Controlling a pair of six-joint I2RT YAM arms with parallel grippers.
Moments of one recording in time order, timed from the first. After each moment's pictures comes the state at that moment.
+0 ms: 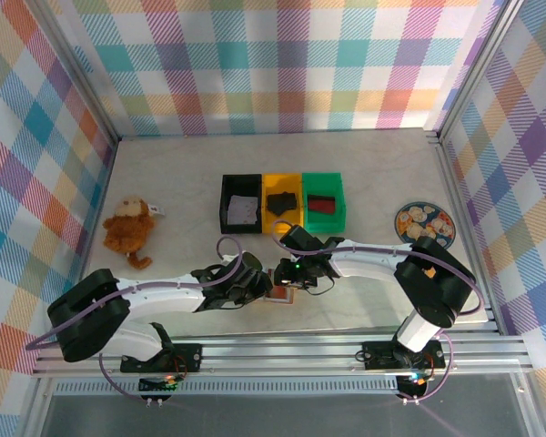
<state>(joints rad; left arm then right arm) -0.95 1.36 0.51 -0.08 -0.03 -1.29 0.90 1.64 0.86 -0.36 -0.25 0.91</state>
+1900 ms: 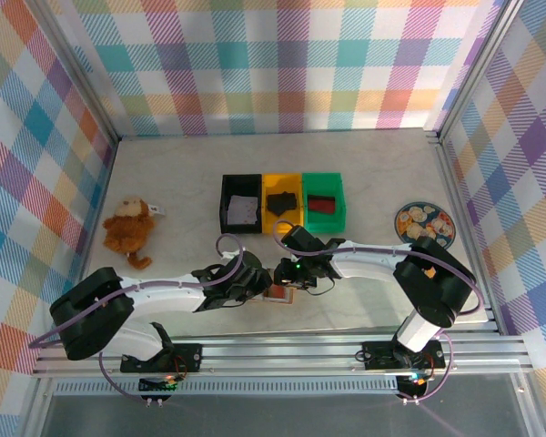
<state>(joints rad) -0.94 1.38 0.50 0.00 -0.08 -1.26 0.90 1.64 0.84 -0.31 -0.27 0.93</state>
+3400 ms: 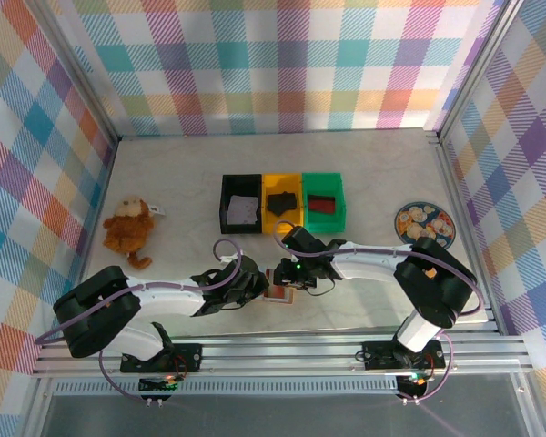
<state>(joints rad) -0.94 1.40 0.43 0.15 -0.07 -1.33 0.90 1.64 0.82 -0.28 -0.27 0.94</state>
